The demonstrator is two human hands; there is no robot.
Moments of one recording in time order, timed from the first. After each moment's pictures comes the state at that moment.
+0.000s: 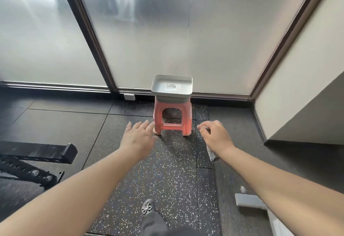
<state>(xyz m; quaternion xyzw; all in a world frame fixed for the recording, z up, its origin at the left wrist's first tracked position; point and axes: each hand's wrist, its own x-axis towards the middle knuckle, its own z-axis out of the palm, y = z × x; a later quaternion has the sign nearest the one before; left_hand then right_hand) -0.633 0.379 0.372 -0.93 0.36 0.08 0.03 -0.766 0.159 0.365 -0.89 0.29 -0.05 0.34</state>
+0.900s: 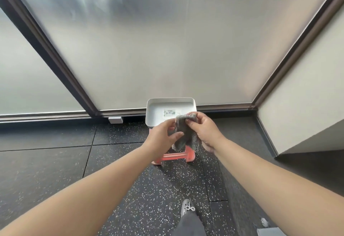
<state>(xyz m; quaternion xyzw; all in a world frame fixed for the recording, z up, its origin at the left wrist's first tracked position) -0.340 0.195 0.382 -0.82 0.34 0.26 -0.37 -0.425 0.063 0.369 -0.60 0.32 -0.13 0.72</state>
